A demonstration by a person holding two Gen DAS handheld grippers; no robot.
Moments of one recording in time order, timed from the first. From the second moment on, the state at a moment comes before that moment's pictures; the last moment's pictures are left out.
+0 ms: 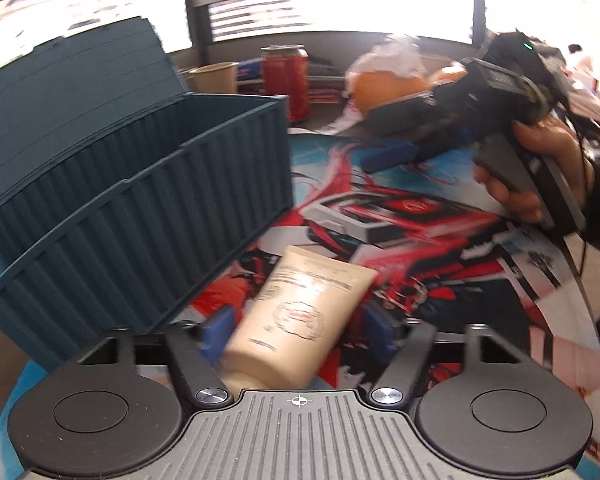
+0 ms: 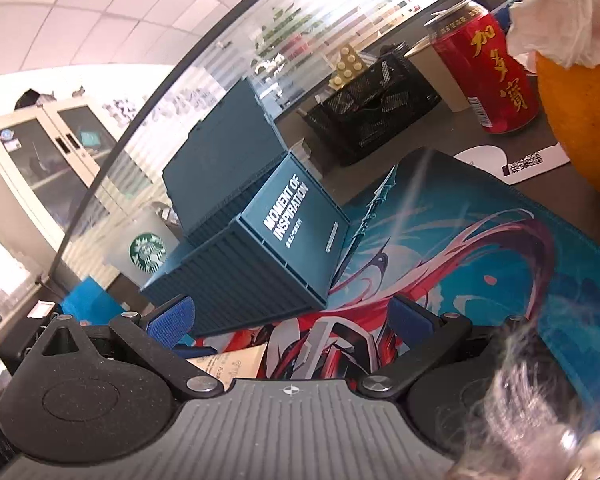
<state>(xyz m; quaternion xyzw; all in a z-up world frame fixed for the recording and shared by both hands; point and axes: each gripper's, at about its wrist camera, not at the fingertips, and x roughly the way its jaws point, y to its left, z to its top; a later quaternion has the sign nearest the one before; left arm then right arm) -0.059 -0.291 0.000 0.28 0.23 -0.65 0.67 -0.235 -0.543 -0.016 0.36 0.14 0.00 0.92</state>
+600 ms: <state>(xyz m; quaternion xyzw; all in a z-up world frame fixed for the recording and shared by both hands) -0.094 -0.280 0.018 0.32 0.19 -0.64 0.67 -0.239 -0.547 -0.018 0.38 0.13 0.00 0.92</state>
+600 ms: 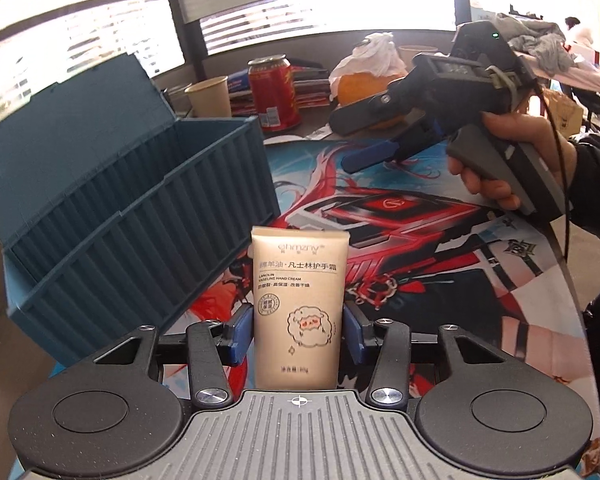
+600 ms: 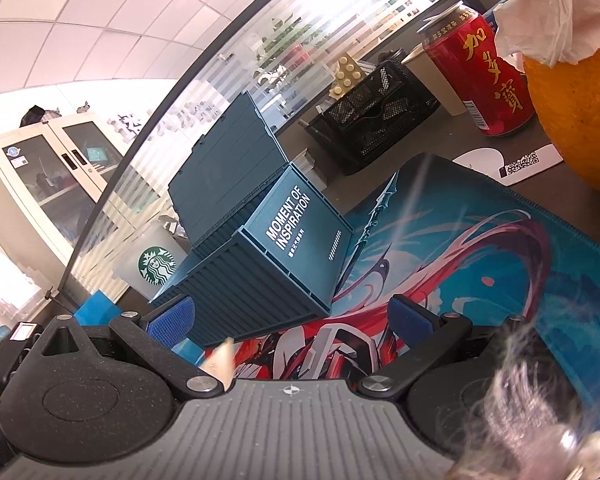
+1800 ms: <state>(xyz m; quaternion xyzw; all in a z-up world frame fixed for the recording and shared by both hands) -0.064 -0.283 0.148 0.32 0.05 -0.58 0.75 -0.241 -0.548 -0.019 0.38 0.12 0.01 0.92</state>
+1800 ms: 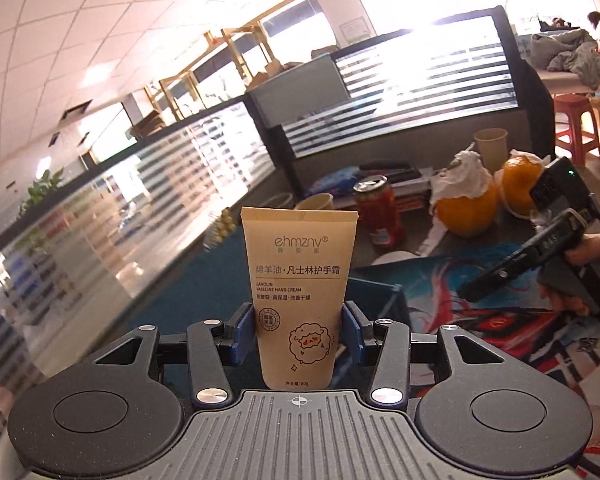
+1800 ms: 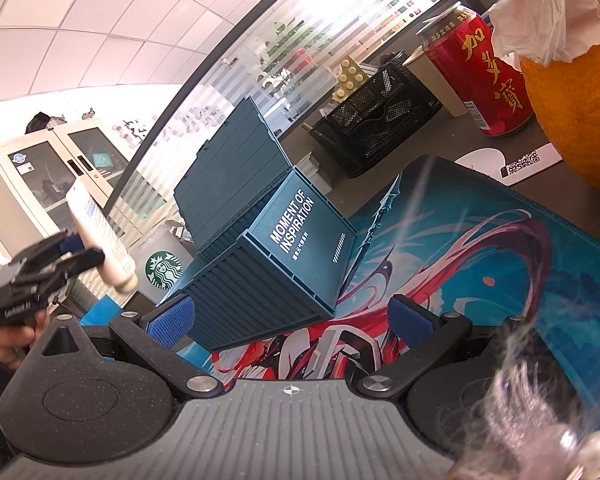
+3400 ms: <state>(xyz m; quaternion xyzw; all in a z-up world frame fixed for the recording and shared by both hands) 0.020 -0.379 0.075 0.42 0.20 -0.61 0.64 -0.239 -0.543 -0.019 0.38 0.12 0.04 0.92</state>
